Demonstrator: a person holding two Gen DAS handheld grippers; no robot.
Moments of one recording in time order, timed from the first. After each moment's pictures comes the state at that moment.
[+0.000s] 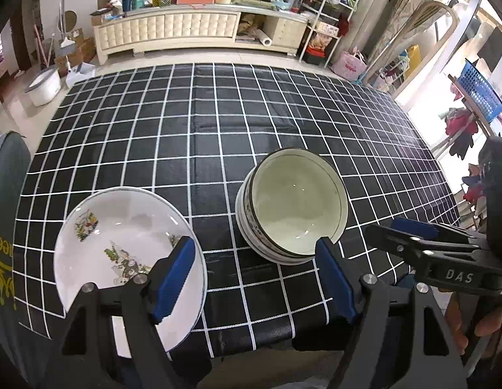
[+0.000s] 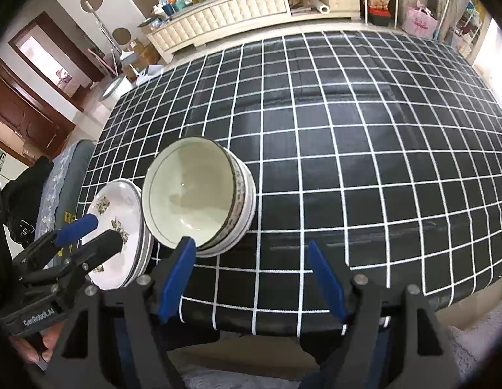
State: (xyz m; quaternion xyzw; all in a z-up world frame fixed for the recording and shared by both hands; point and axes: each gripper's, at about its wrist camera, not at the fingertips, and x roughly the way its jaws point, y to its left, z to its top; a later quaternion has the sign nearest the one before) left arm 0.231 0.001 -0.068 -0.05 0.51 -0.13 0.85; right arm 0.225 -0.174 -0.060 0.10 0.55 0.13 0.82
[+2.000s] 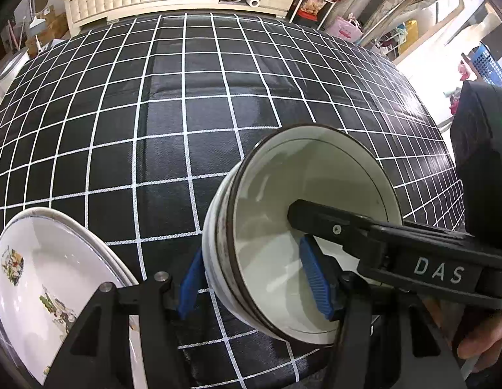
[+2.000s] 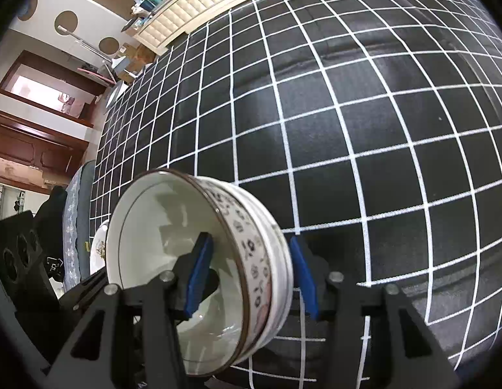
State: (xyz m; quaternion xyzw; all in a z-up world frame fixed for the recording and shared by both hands) left arm 0.308 -0.033 -0.157 -0.06 0.57 -0.16 0.80; right arm 0.285 -0.169 -0.126 0.21 0.60 0.15 0.76
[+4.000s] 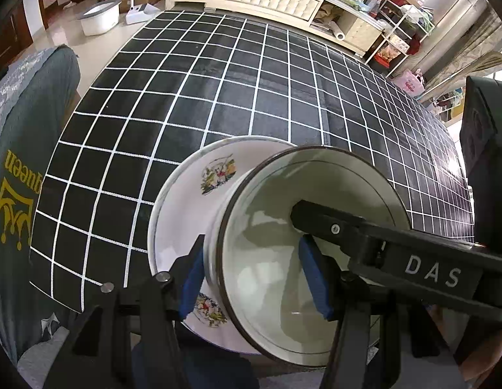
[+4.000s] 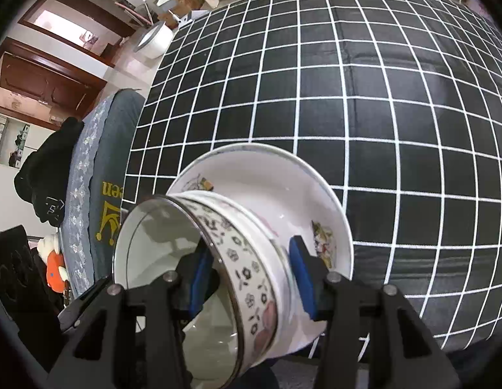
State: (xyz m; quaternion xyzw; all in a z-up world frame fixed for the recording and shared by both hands) left arm 0.221 0.150 -0.116 -0.15 0.56 -0.02 0.81; right arm 0.265 0.030 -0.101 0.11 0.63 0.21 0.74
